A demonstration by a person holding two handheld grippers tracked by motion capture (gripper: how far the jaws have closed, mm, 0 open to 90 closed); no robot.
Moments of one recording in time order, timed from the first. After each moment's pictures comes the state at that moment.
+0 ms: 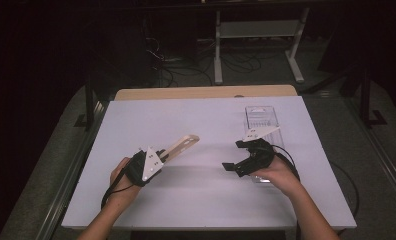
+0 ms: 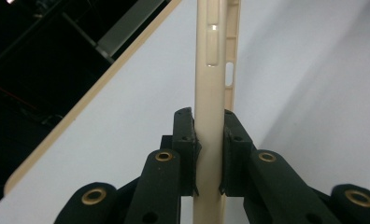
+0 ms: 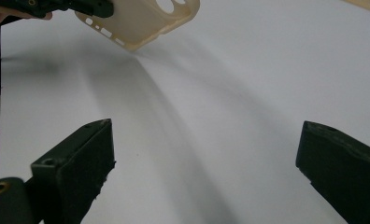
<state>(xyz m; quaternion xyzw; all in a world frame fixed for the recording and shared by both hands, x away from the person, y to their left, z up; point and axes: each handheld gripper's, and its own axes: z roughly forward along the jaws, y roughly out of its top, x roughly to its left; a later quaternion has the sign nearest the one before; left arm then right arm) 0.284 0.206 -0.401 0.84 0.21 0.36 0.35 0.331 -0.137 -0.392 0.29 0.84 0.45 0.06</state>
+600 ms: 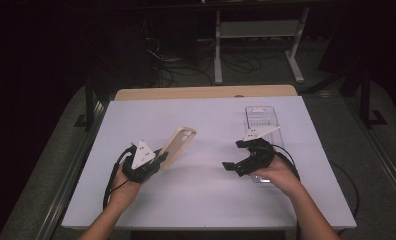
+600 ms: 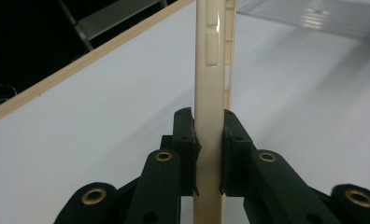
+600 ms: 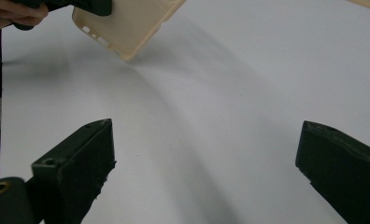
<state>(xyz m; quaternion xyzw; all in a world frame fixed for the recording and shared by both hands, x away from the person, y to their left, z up) 0.294 0.217 -0.394 0.81 0.29 0.28 0.42 0.333 -0.138 -0.393 0.29 0.84 0.45 0.05</state>
